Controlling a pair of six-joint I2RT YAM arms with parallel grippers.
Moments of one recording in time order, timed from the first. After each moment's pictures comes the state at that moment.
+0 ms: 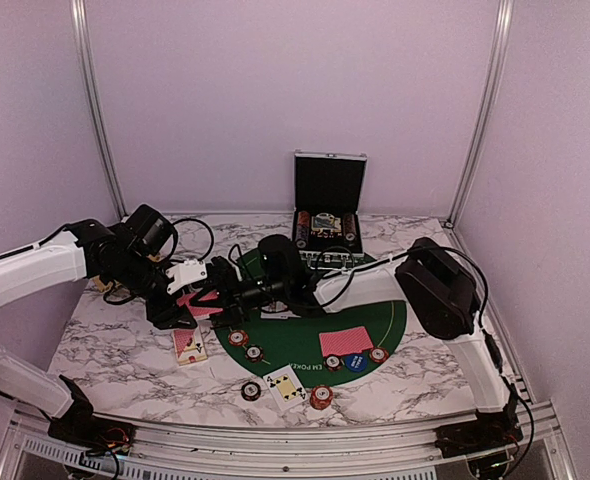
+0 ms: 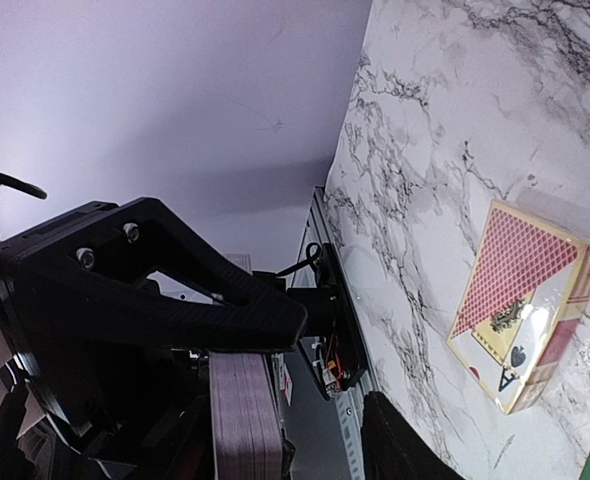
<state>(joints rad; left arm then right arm) -0.62 1.32 1.05 -0.85 0.20 0.61 0.96 2.34 1.62 0.52 -0.87 1.28</state>
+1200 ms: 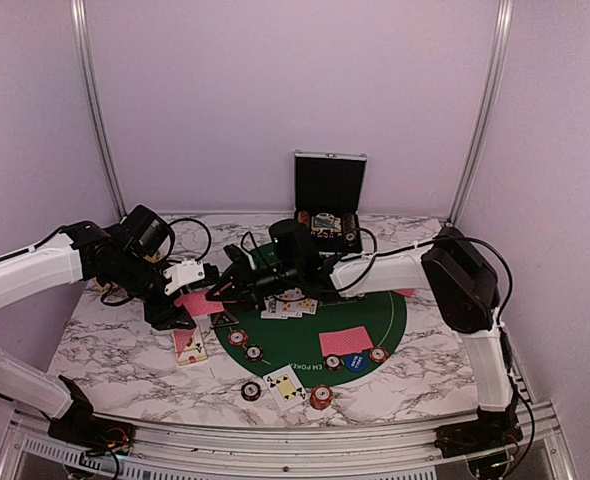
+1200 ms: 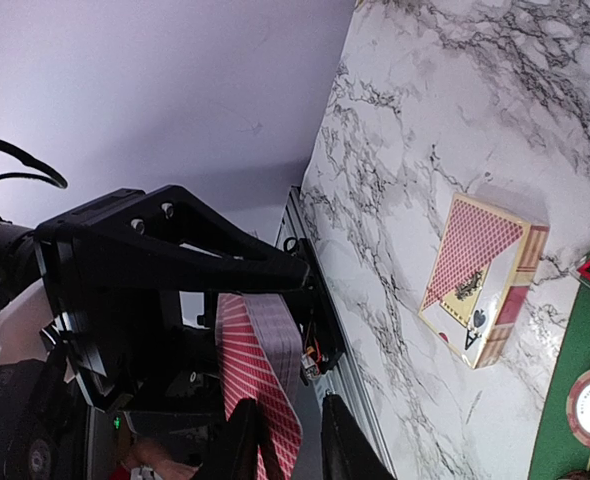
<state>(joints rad) -0.62 1.29 1.03 -0.84 0.20 0.61 0.91 2.22 1.57 0.32 -0.87 1.12</state>
